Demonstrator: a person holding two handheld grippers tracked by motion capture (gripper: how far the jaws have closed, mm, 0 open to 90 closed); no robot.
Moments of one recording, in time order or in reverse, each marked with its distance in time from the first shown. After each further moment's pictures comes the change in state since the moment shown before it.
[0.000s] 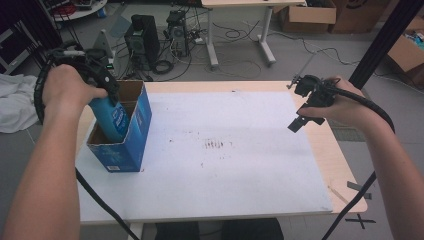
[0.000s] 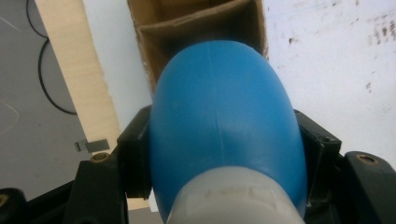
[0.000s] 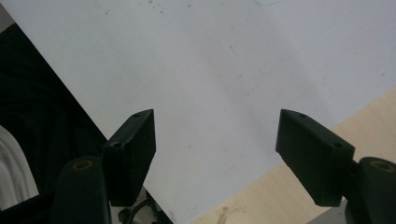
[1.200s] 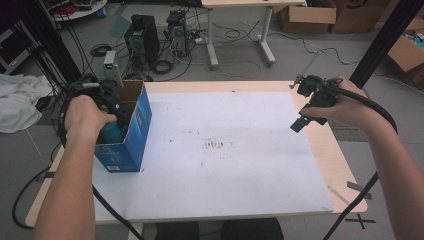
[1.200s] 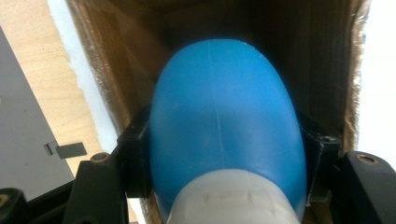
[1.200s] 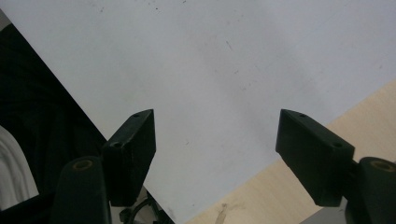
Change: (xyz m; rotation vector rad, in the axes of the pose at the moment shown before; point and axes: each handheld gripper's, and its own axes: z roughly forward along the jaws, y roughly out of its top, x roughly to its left) left arm 0.003 -0.001 0.087 0.086 0.001 -0.019; right arm -0.004 -0.005 0.000 0.003 -0.001 0.017
